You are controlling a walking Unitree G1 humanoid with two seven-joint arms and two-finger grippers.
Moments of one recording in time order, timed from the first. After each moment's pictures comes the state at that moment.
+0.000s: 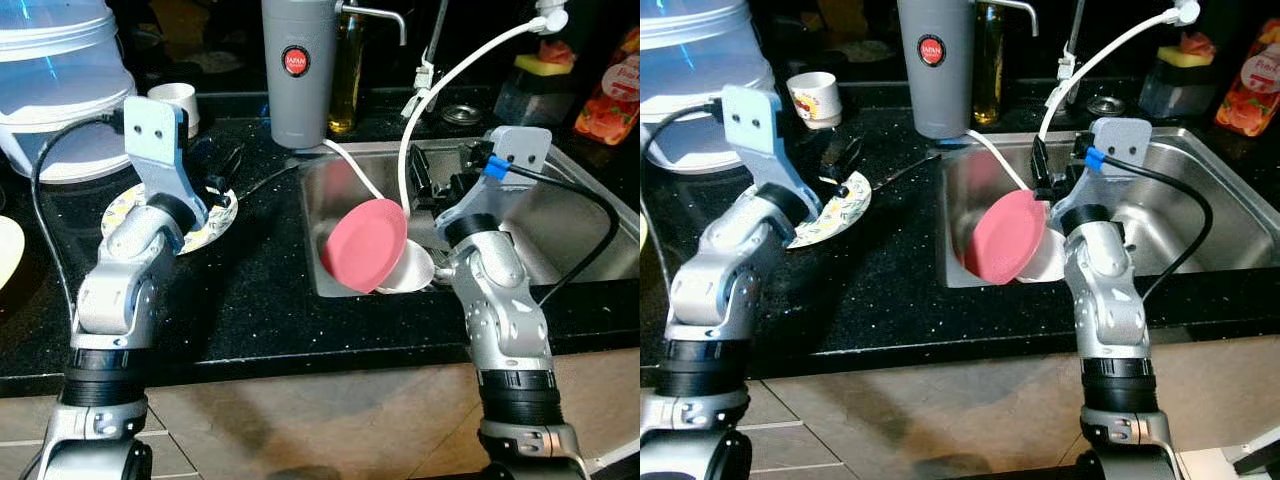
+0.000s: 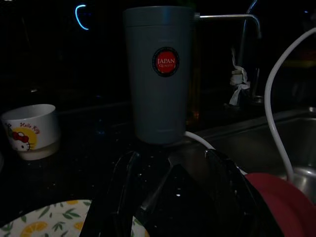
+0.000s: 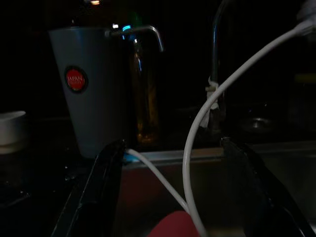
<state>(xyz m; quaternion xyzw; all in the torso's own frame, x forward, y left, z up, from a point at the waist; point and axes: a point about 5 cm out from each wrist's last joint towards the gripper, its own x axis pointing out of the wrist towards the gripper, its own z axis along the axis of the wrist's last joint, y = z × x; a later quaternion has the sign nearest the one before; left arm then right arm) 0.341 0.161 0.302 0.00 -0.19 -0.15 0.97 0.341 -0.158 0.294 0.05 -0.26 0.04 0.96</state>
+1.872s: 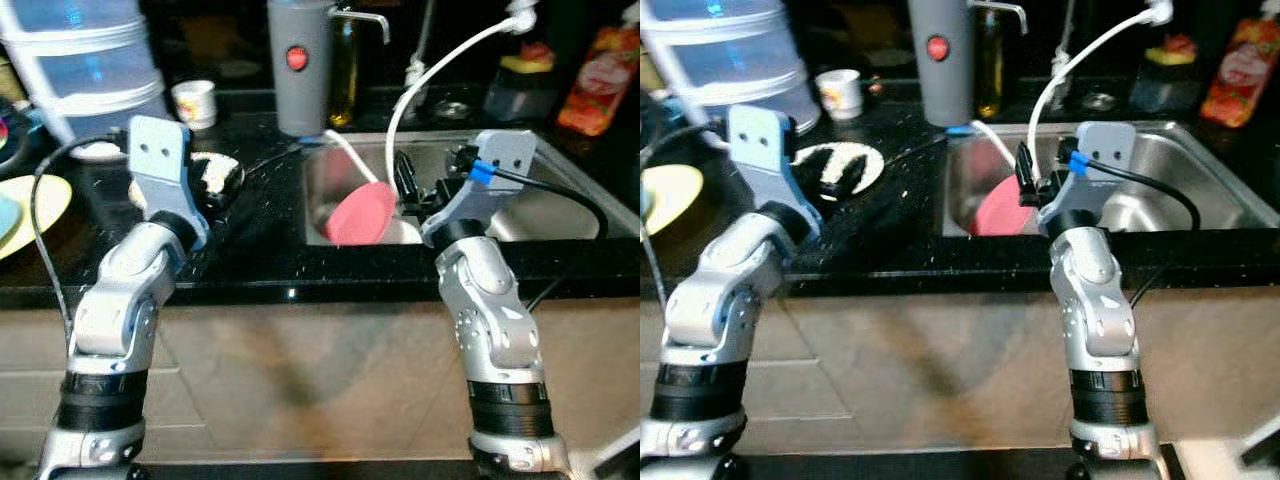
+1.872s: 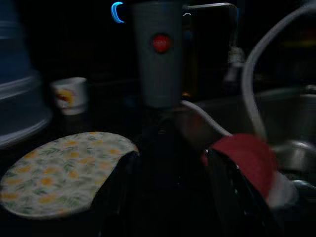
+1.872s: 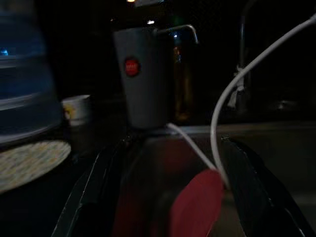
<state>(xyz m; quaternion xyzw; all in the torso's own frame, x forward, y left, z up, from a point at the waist) 0.332 0.160 0.287 0.01 -0.15 -0.13 0.98 0.337 -0.140 0.287 0.05 -0.23 0.06 0.97</state>
